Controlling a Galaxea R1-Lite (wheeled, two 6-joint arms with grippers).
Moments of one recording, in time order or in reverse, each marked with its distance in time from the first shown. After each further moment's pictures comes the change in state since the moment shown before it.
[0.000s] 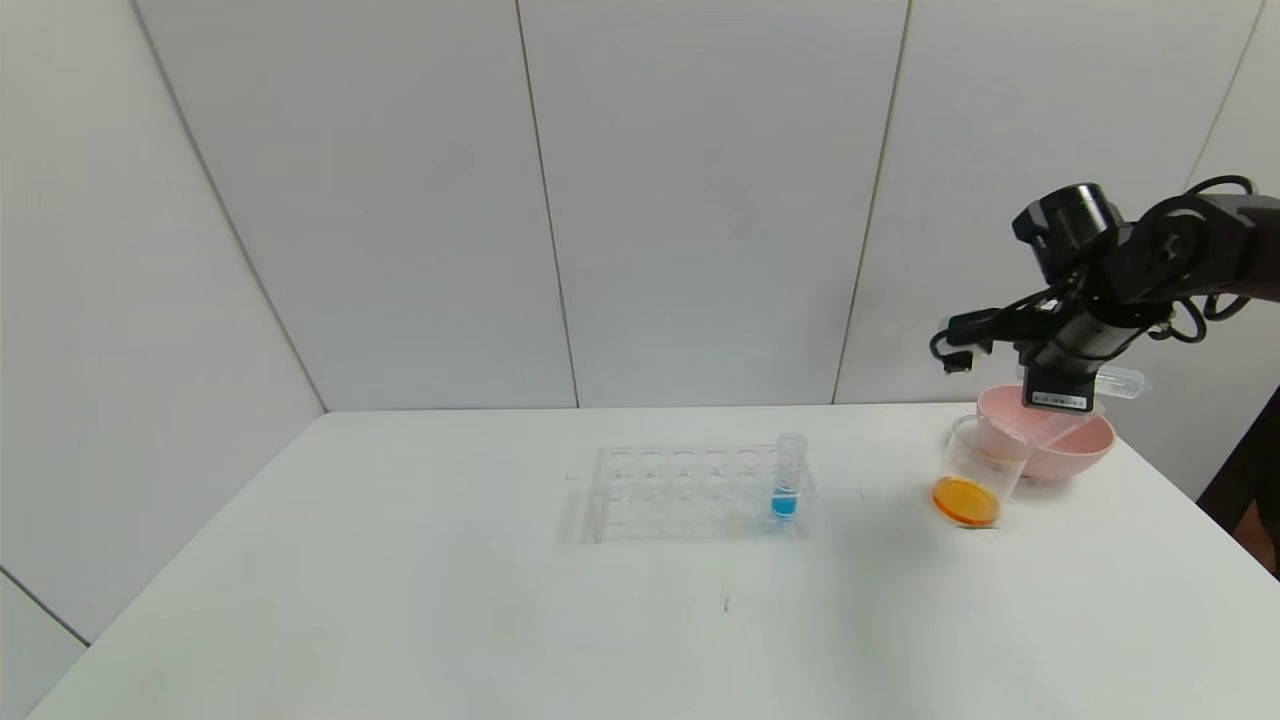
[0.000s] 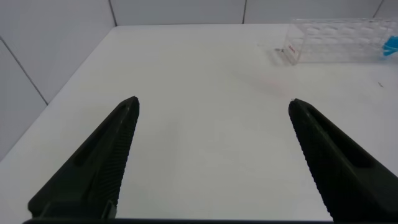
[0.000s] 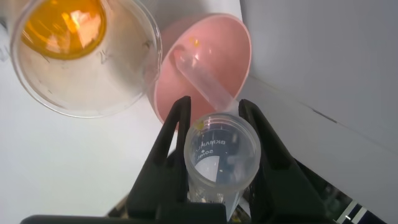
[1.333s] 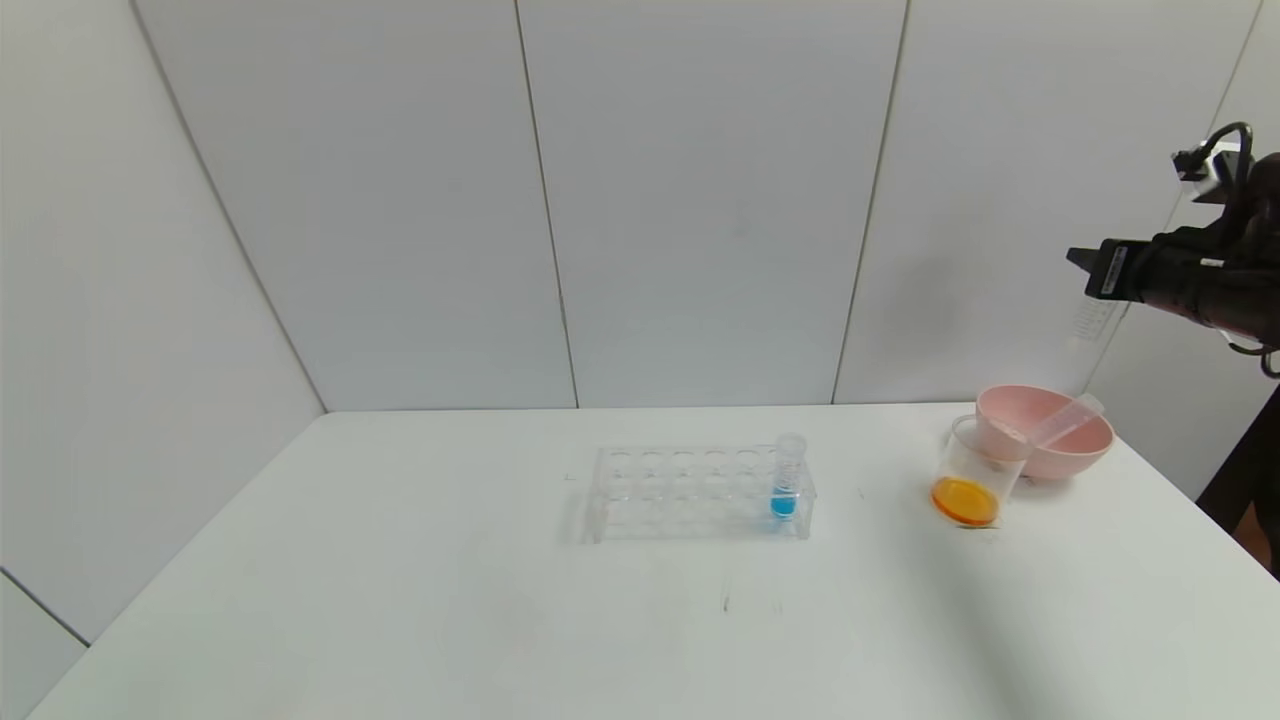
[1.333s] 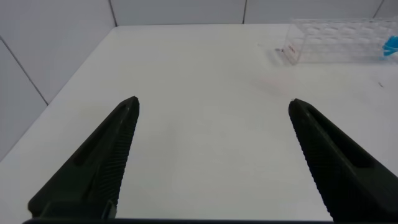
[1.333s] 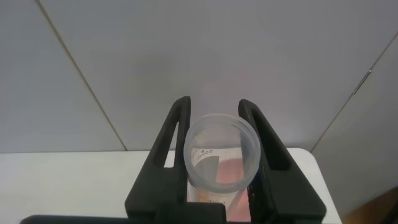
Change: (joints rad) left arm 0.000 0.000 0.000 0.000 0.000 0.000; right arm -0.219 -0.215 0.609 -1.181 0.451 1.214
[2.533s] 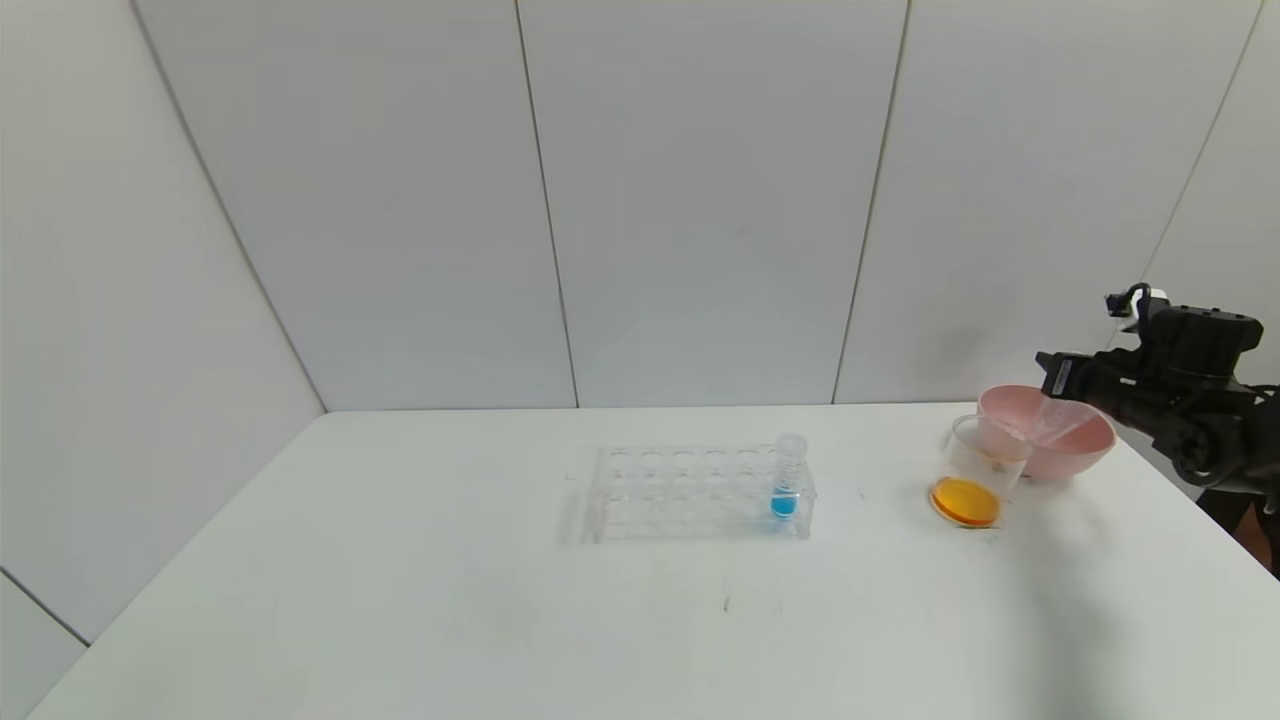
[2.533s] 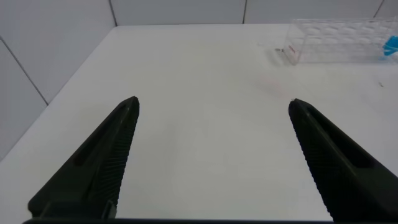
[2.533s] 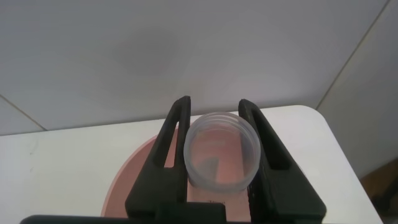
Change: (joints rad) left arm 0.000 0.000 0.000 0.000 0.000 0.000; right arm -0.077 0.335 0.064 -0.318 -0.005 0.002
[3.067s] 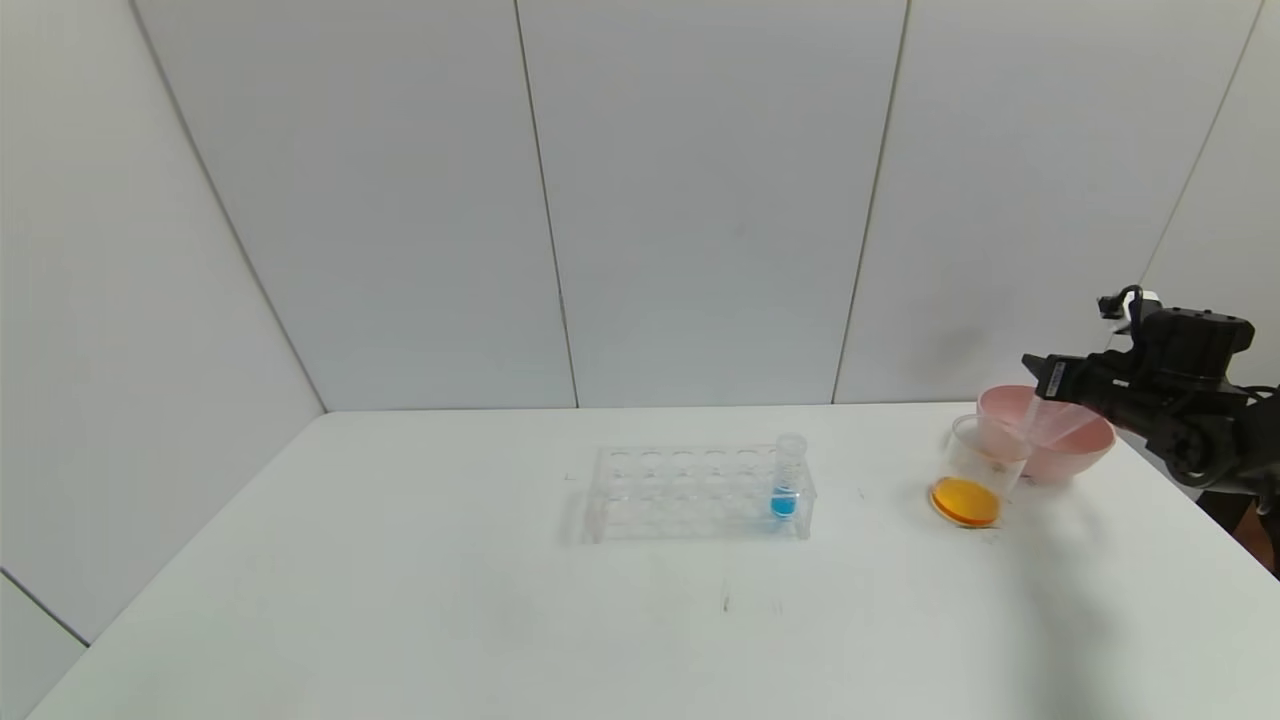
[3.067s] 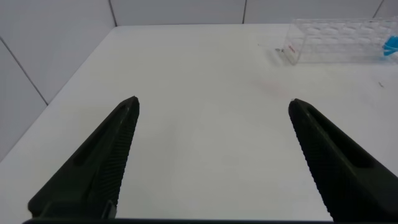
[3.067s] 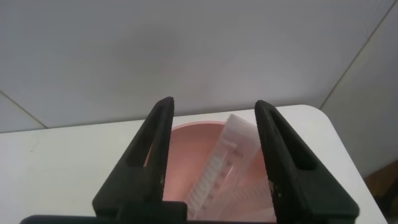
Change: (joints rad) left arm 0.000 0.000 0.000 0.000 0.000 0.000; right arm 0.009 0.007 -0.002 -0.001 0.000 -0.007
